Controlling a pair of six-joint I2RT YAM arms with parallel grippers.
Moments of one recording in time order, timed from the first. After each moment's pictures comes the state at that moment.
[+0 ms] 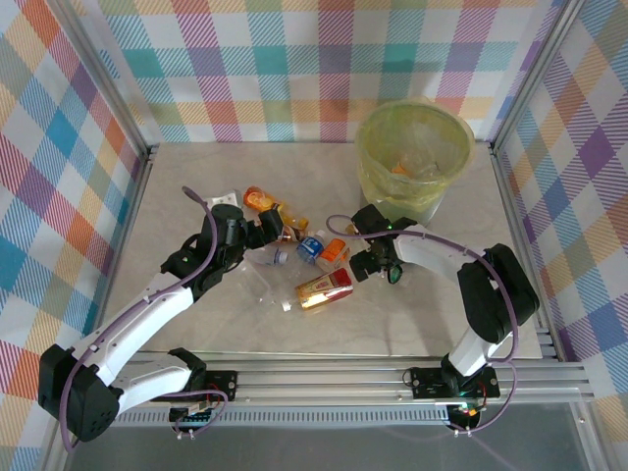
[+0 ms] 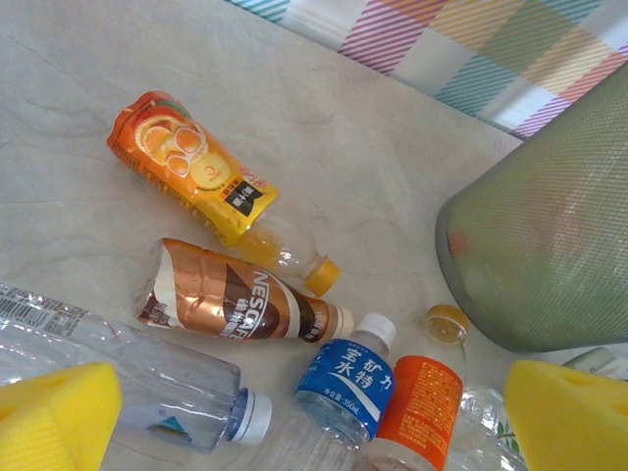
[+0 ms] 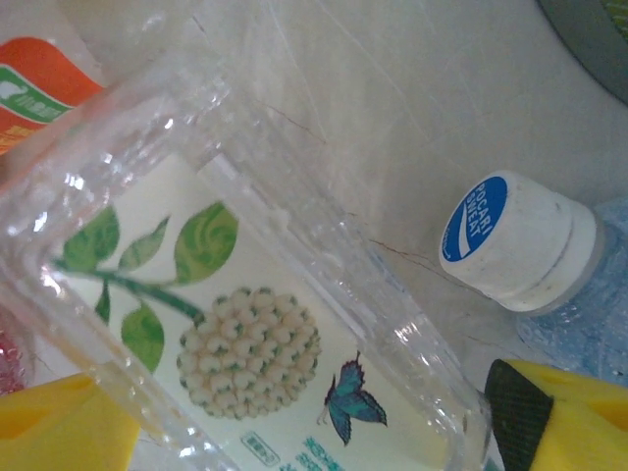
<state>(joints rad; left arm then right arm) -0.53 1.07 0.86 -0.33 -0.21 -0.67 0.61 1.66 1.05 -0.71 0.16 0.14</state>
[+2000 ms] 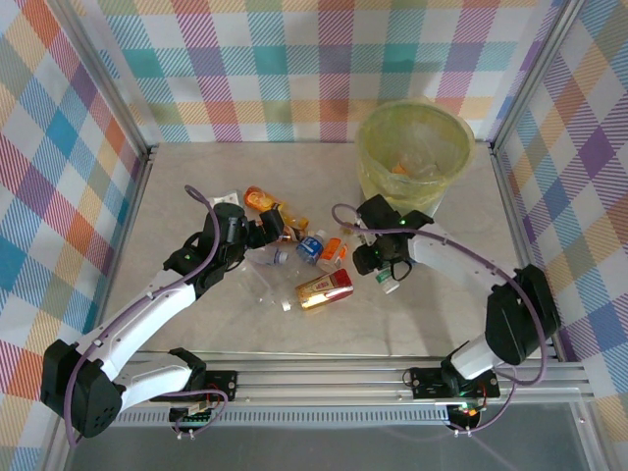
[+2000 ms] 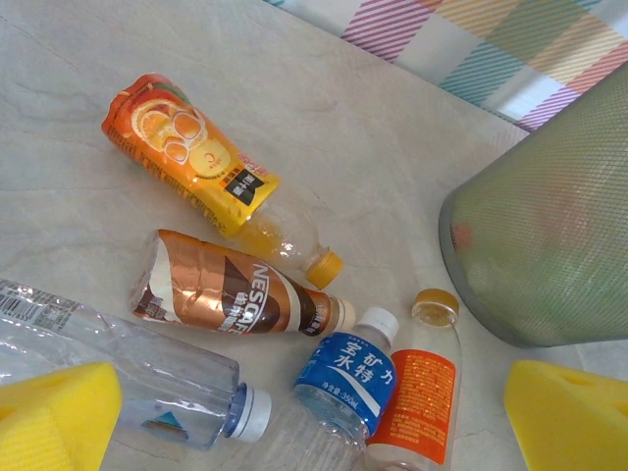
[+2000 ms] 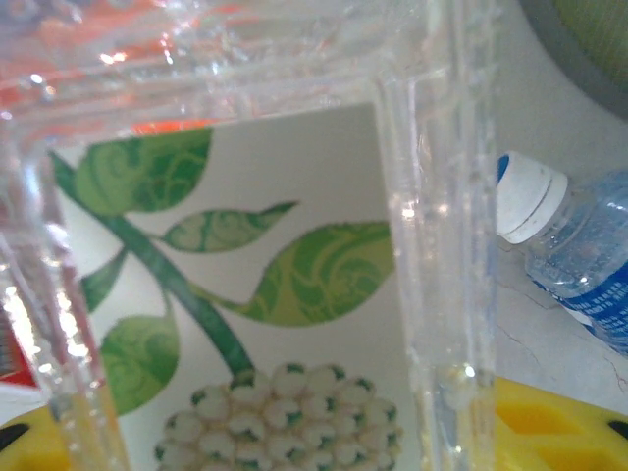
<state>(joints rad) -0.52 1.10 0.86 -0.32 -0.18 -0.68 0.63 1.48 1.15 -0.88 0.04 0.17</state>
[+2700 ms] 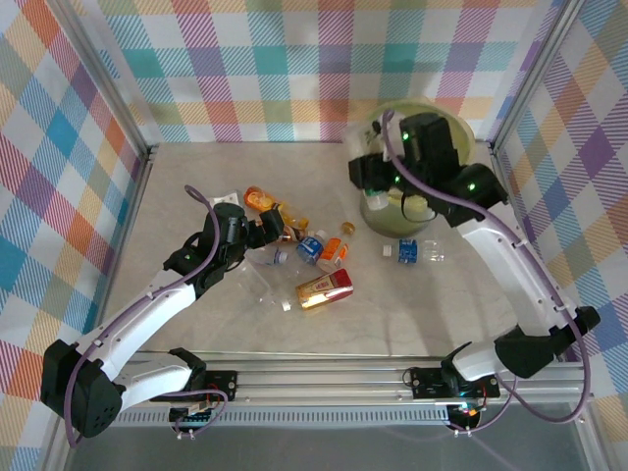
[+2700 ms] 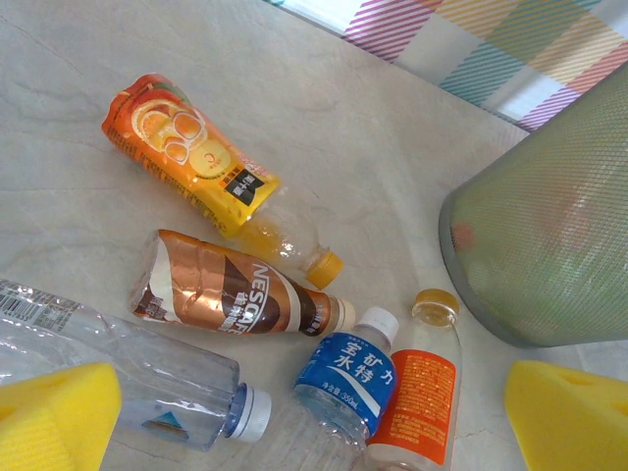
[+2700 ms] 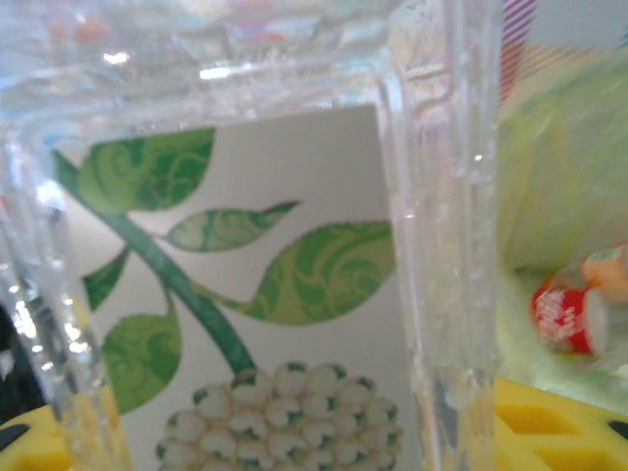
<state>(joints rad) -0.52 1.10 0.86 -0.32 -0.18 -0.68 0.56 1.44 1.84 -0.92 0.00 0.21</state>
